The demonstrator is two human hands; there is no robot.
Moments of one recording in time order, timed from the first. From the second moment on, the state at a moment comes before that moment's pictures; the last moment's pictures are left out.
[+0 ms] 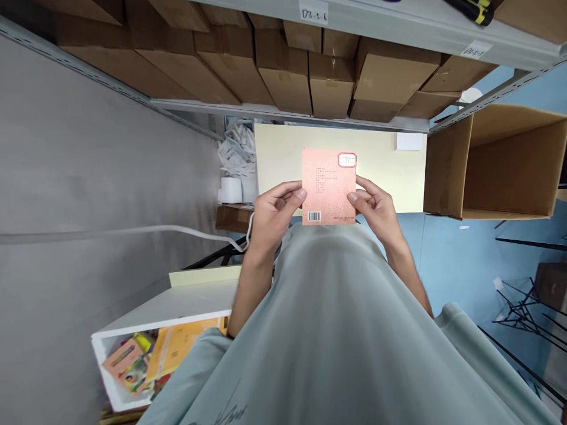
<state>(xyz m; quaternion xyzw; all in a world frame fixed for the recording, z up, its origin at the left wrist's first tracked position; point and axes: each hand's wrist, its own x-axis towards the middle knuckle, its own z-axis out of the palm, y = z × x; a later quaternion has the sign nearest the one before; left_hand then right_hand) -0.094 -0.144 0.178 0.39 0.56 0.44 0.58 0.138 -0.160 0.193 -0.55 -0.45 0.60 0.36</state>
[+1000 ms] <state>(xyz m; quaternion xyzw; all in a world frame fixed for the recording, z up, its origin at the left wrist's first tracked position) -0.088 -0.129 0.162 0.41 0.56 0.42 0.59 0.136 -0.143 0.185 -0.59 -0.37 0.62 0.36</state>
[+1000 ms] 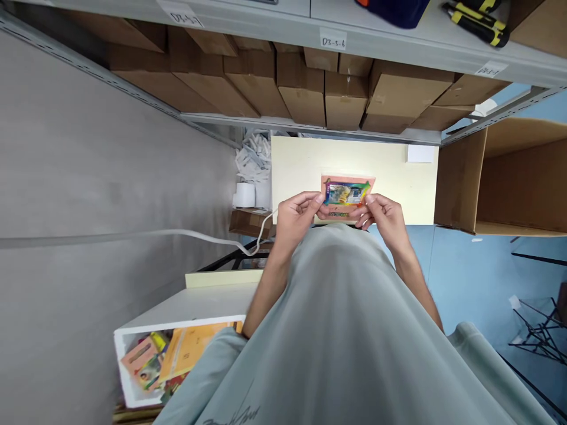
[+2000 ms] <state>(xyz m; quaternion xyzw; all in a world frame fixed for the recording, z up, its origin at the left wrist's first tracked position) -0.136 -0.131 0.066 0.51 0.65 0.40 0.41 0.027 -0.104 0.082 -0.62 -0.43 0.58 0.31</state>
